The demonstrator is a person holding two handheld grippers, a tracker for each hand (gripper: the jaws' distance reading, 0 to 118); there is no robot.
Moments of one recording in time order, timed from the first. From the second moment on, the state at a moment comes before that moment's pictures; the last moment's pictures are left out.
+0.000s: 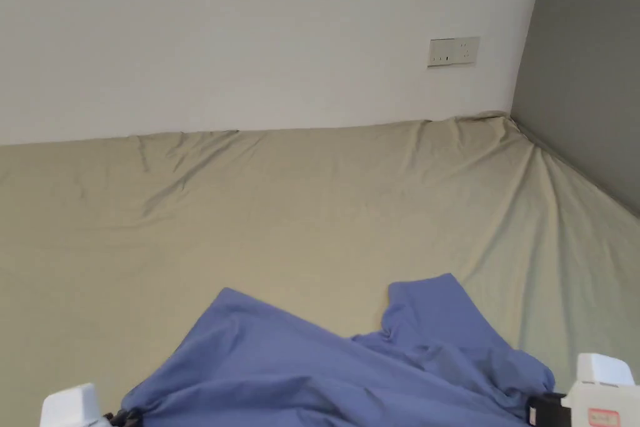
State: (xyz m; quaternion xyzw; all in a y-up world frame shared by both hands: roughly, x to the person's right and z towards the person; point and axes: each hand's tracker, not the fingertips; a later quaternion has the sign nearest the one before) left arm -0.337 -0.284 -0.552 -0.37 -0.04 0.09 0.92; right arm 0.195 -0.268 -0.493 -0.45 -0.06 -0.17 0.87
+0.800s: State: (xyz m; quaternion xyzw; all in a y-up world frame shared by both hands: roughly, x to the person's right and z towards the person) left arm -0.368 -0.313 -0.328 -0.47 -0.03 0.19 0.86; right arm 0.216 -0.298 -0.287 -0.46 -0.08 -0.12 0.87
